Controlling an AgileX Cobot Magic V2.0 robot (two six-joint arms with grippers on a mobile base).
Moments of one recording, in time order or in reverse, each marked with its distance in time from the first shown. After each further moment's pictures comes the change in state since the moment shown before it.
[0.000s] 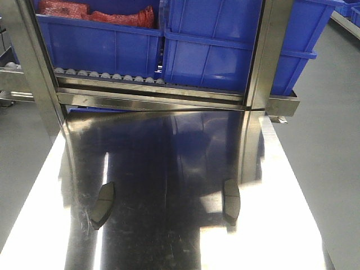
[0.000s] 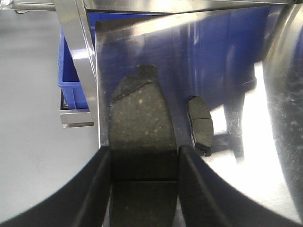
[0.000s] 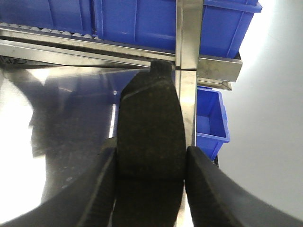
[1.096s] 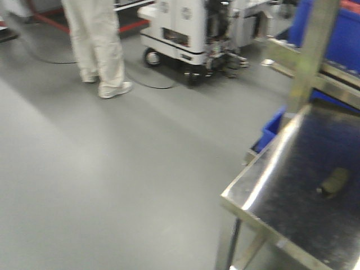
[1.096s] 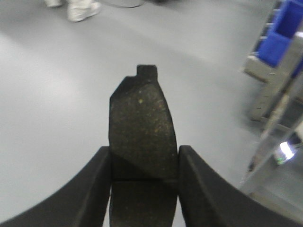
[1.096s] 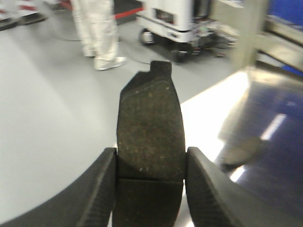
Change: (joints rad) left arm 0.000 0.000 0.000 0.000 0.000 0.000; right arm 0.000 0.000 0.000 0.000 0.000 0.000
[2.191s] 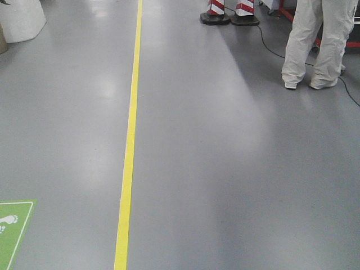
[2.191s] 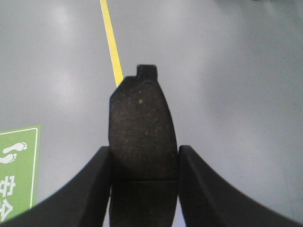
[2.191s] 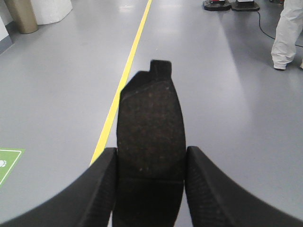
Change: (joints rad) left arm 0.000 -0.001 0.000 0.002 0.002 0.000; right arm 0.000 0.000 0.000 0.004 -0.002 0.000
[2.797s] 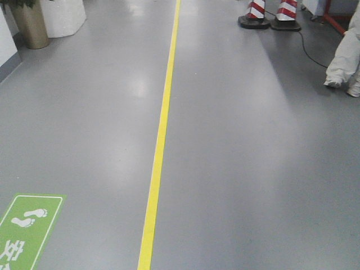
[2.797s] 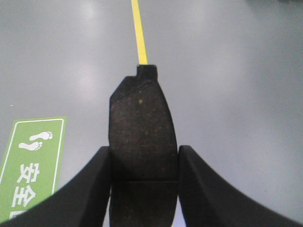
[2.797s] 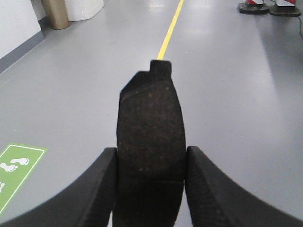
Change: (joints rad) left arm 0.000 0.000 0.000 -0.003 0.005 0.000; right arm 0.000 0.000 0.000 -0.001 0.000 0.000
